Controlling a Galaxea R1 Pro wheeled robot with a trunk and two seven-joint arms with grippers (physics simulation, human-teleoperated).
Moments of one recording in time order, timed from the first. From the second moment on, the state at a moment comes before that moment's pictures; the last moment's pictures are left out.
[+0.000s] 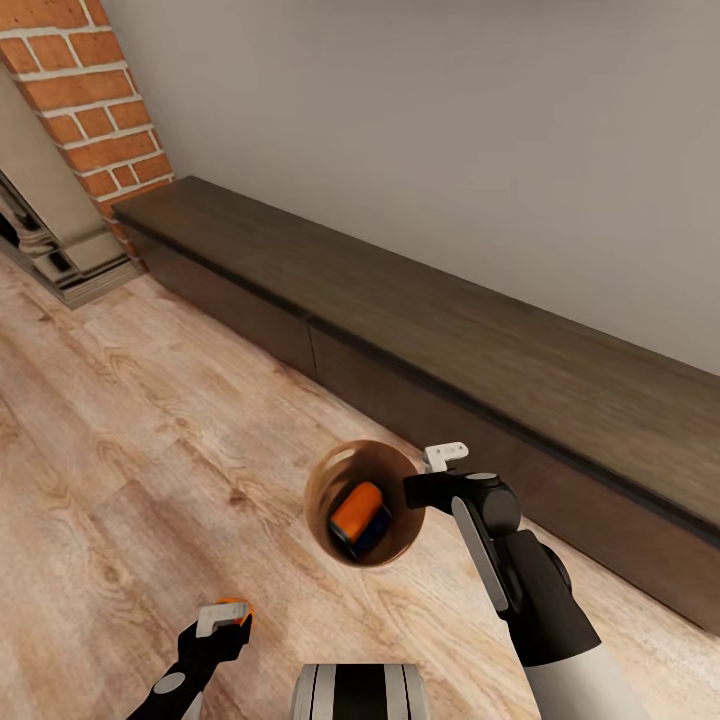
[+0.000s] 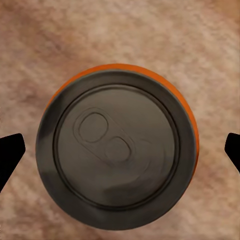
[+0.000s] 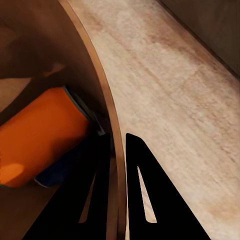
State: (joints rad) left arm -0.42 0.04 0.05 -0.39 0.04 -0.18 0.01; right arm -0.56 0.07 0.23 -1.45 -0.09 1.00 -0.01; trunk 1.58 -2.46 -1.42
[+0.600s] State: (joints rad) left arm -0.42 0.04 0.05 -0.39 0.04 -0.18 0.01; right arm -0.56 0.07 0.23 -1.45 -0.09 1.00 -0.01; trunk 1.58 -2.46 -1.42
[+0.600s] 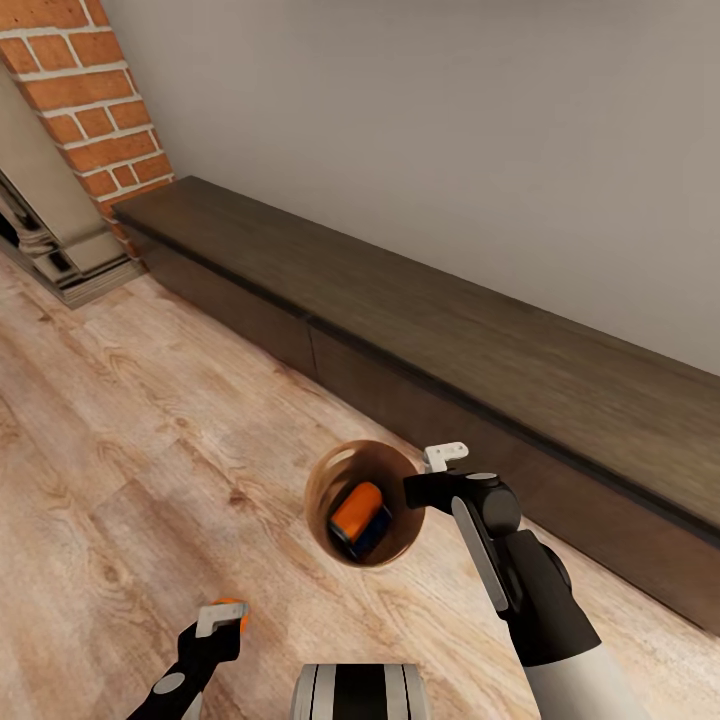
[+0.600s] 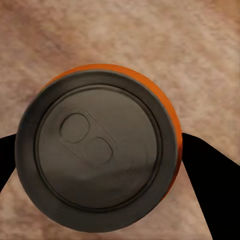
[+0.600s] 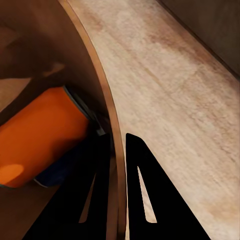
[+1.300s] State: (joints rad) left arm -0.42 0.04 0.05 -0.39 0.04 -0.18 0.01; right arm -0.56 0.07 0.23 -1.45 -0.09 1.00 -0.01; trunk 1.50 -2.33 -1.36
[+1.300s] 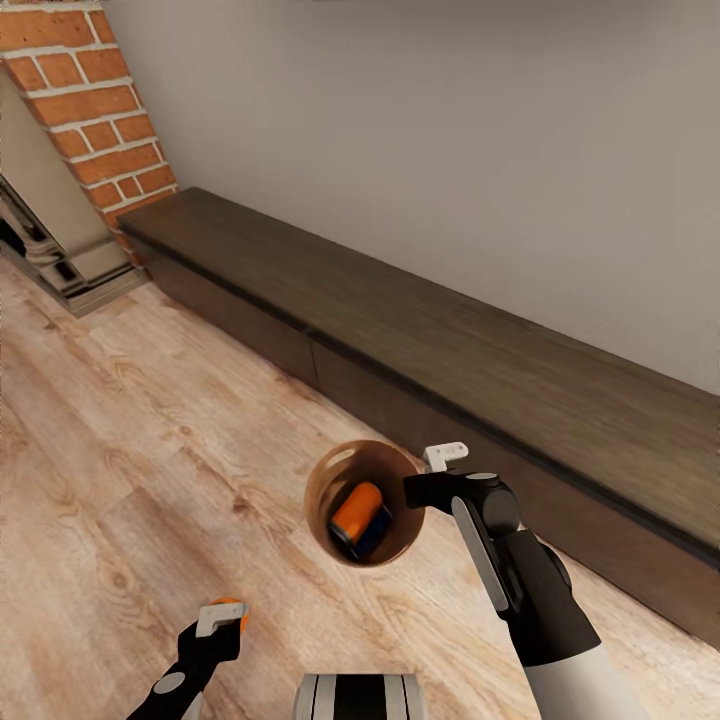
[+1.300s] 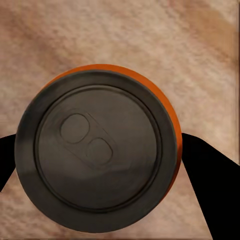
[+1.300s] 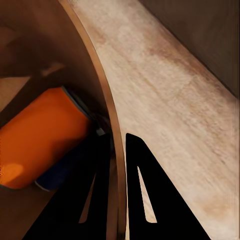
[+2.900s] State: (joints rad) left arm -0.42 0.04 0.05 -0.41 0.04 -0.18 0.01; right arm -0.56 0.07 0.23 -1.45 -0.10 1.00 -0.01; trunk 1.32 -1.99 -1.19
